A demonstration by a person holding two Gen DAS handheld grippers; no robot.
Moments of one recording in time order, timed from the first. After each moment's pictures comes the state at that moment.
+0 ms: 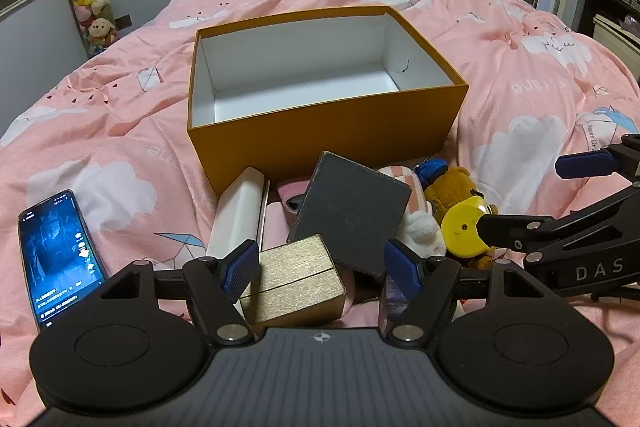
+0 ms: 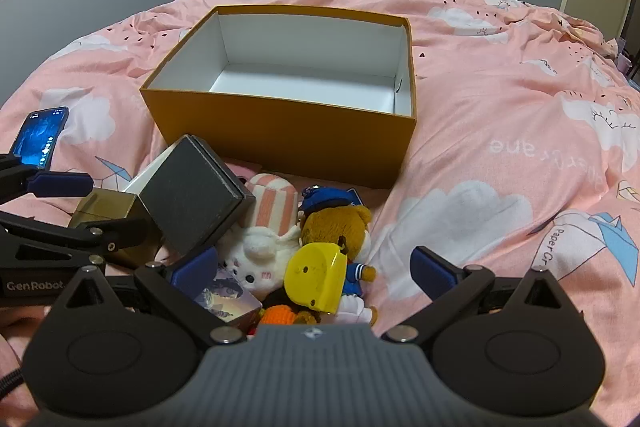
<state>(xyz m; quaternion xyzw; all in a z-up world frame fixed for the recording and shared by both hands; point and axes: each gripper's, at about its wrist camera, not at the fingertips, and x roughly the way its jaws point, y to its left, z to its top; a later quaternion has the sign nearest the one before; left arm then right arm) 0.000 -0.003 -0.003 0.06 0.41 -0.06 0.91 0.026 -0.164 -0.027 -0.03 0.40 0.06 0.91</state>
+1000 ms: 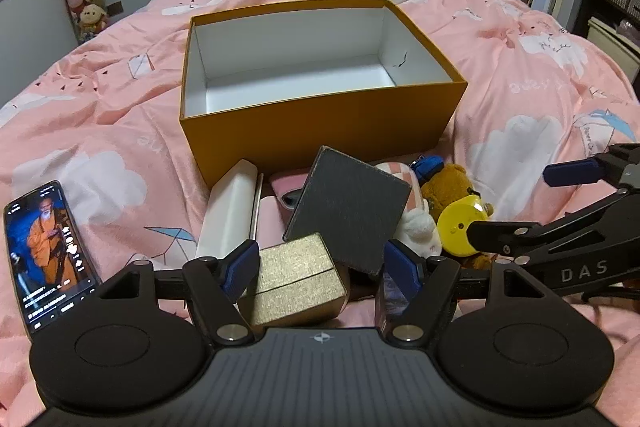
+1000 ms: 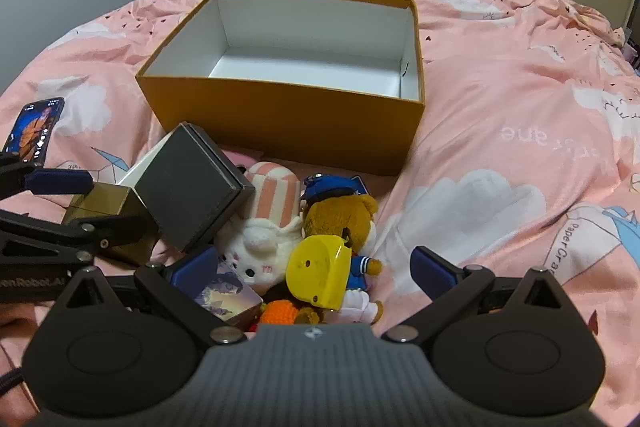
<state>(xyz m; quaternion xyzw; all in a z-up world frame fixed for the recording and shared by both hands) 0.009 0.005 -0.004 0.04 0.43 -0.08 0.90 0.041 -0.166 -0.033 -0.03 0.43 0.07 0.90</state>
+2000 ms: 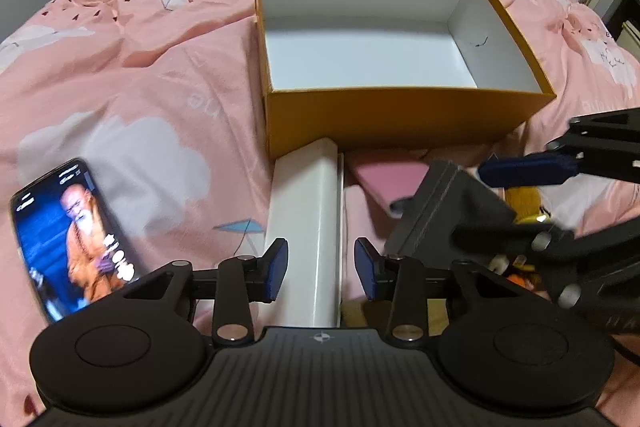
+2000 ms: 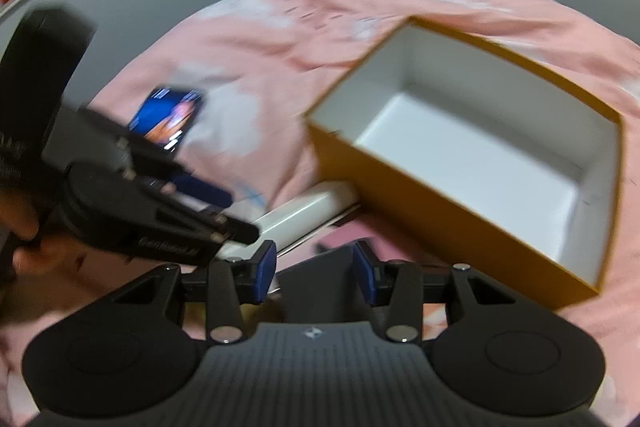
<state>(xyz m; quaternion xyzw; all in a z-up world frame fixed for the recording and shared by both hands) 0.072 0.080 -0.009 -0.01 0.54 -0.06 0.84 0.118 -0.081 -0.004 -0.09 0.43 0.32 0.84</state>
